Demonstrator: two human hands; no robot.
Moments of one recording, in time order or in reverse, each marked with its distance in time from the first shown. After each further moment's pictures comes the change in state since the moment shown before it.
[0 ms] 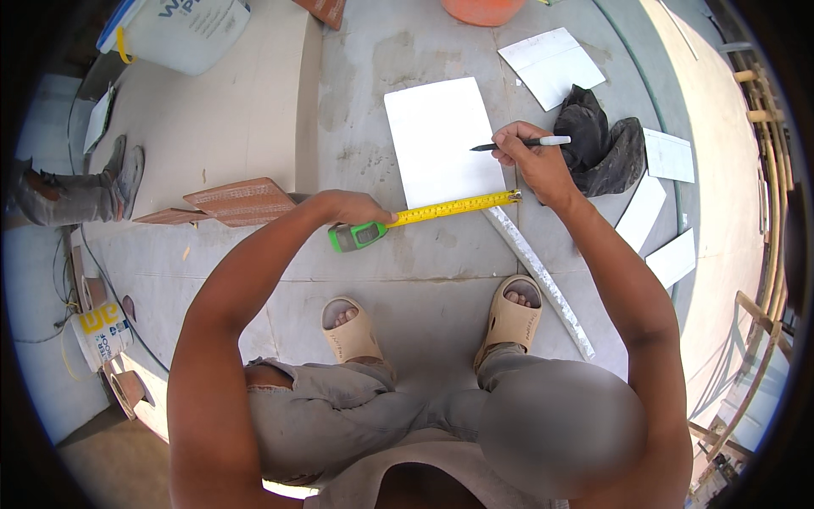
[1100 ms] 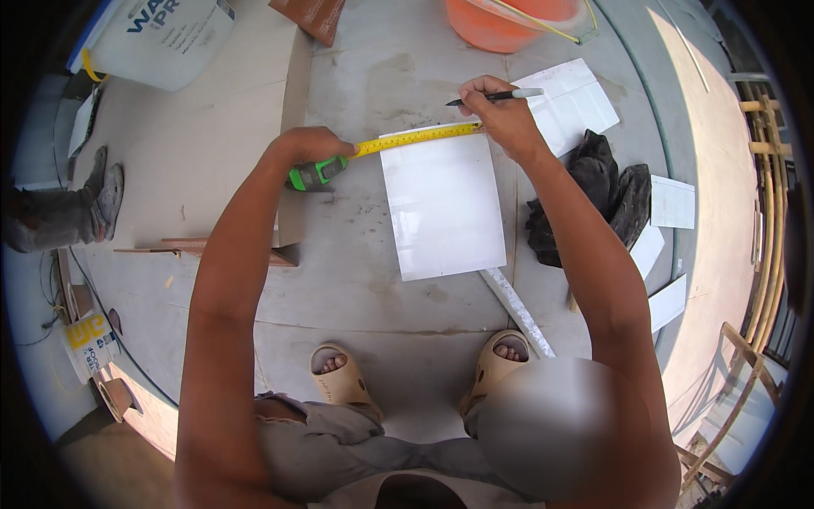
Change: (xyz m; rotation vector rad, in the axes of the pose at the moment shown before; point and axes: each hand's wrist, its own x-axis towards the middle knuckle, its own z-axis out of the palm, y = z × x) left_hand 0.023 -0.024 -0.180 -0.013 0.410 -0.182; right_hand 0.176 -0.017 0.017 -0.074 0.013 -0.056
